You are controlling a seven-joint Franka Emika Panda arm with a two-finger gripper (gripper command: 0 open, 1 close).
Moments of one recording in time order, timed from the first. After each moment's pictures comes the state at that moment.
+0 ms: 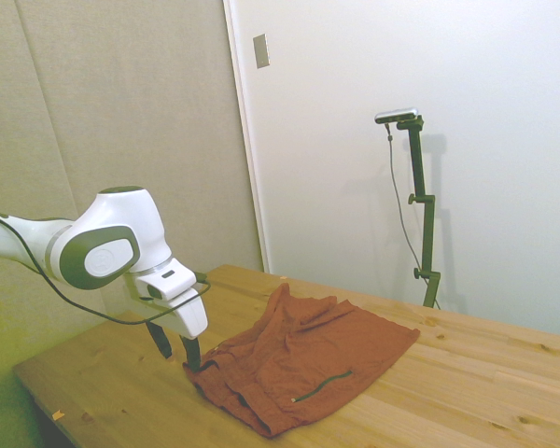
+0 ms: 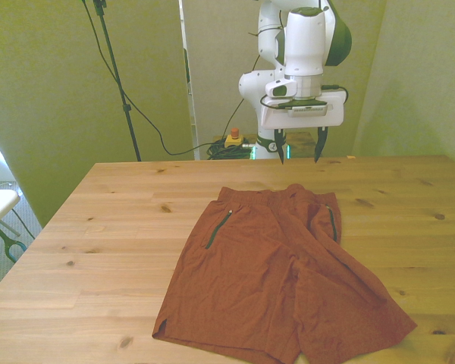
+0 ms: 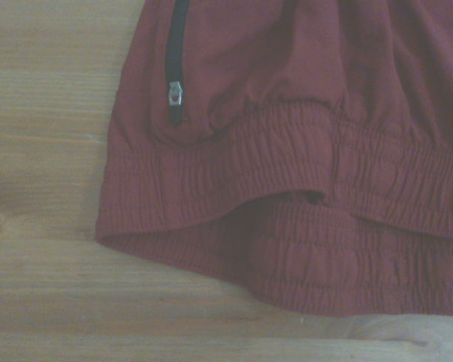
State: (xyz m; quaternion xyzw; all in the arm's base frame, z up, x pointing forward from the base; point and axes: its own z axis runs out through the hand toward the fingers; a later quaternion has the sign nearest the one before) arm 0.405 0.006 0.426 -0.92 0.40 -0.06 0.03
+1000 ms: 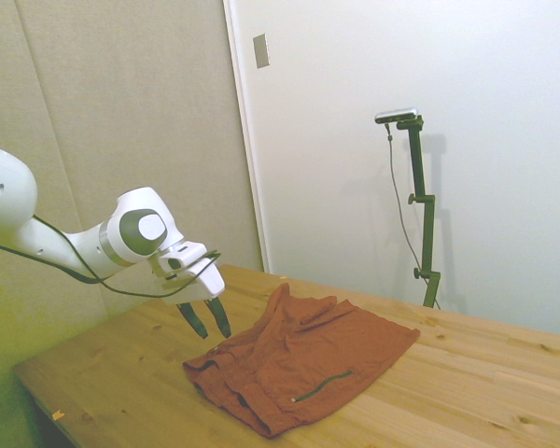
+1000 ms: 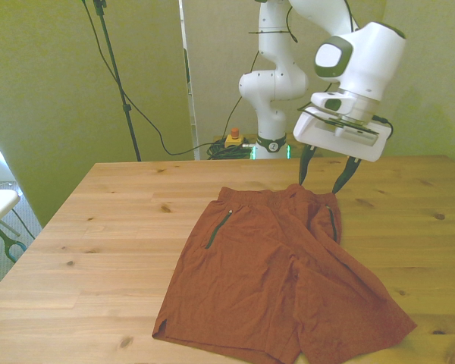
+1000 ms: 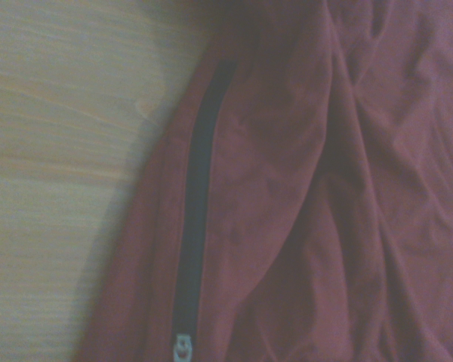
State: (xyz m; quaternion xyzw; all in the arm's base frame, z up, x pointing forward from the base) arm 0.501 0.113 0.408 -0.89 0.38 -0.18 -0.19
